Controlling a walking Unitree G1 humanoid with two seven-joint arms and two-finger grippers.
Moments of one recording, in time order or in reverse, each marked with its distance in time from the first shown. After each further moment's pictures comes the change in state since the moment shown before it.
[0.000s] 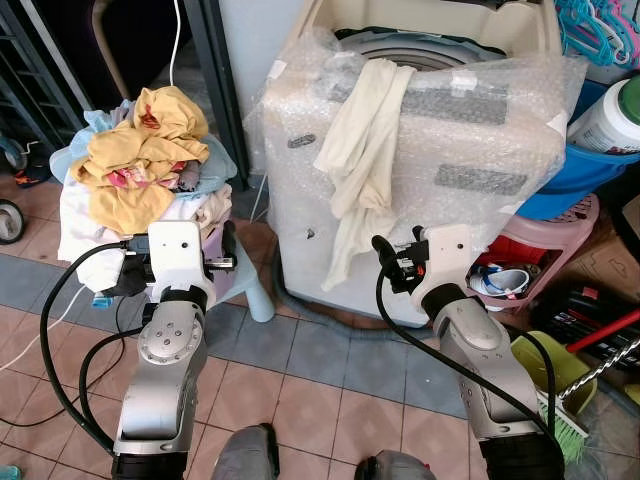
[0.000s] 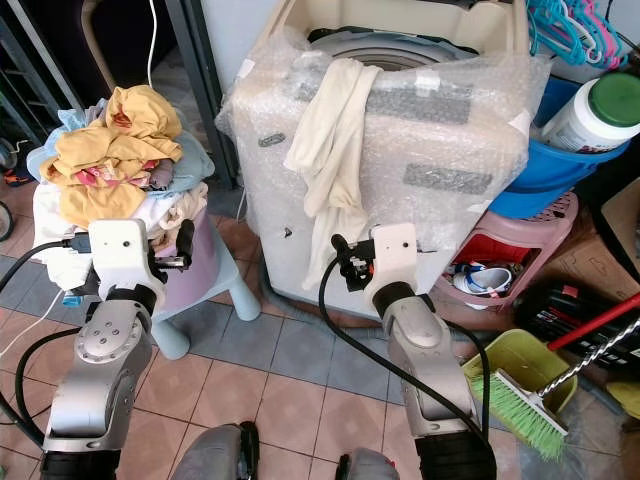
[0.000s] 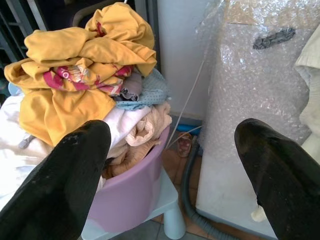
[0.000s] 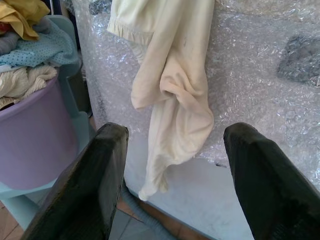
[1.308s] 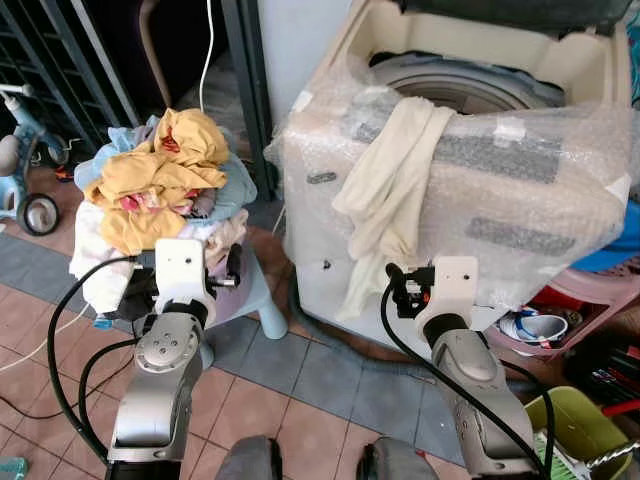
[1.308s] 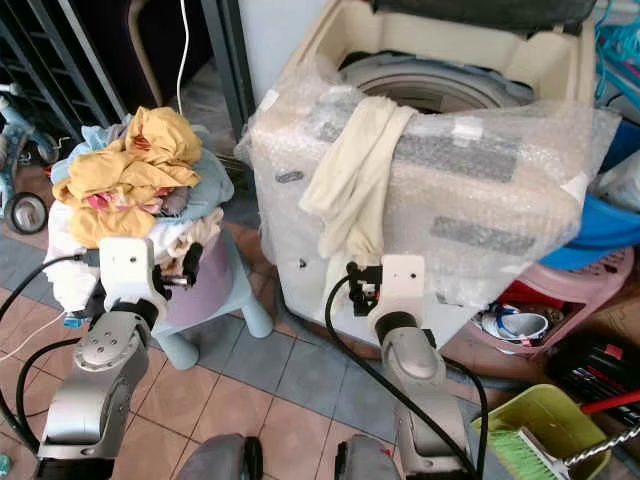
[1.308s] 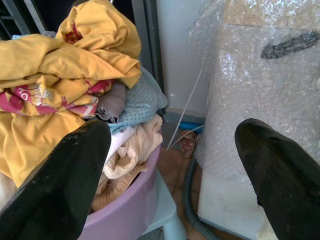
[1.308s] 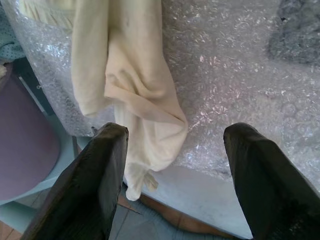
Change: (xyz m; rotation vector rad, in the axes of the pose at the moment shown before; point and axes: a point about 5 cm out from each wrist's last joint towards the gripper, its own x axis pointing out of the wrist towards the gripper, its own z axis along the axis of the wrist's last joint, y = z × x) left arm -0.008 -0.010 -0.013 -0.018 0.064 -0.092; right arm -0.041 -0.001 -0.032 0.060 0.136 -0.146
